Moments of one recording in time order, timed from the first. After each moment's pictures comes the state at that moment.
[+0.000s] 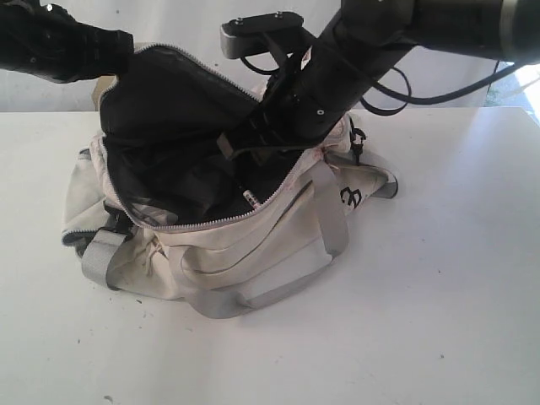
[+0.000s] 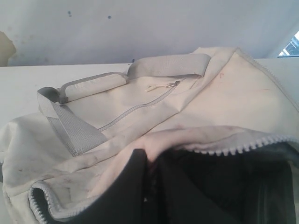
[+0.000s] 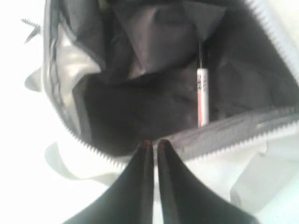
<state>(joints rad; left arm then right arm) -0.17 1.67 -1.31 -0.89 0.44 0.72 0.60 1.75 -1.49 0.23 0.83 -0.23</state>
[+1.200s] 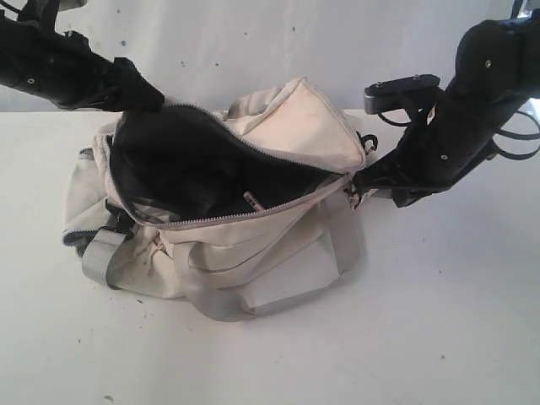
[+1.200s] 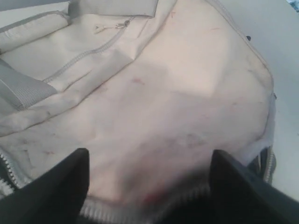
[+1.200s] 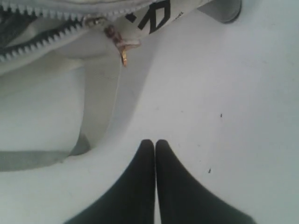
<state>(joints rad) -0.17 1.67 -1.31 -0.85 0.72 0.81 0.32 1.72 -1.22 0.00 0.78 -0.06</state>
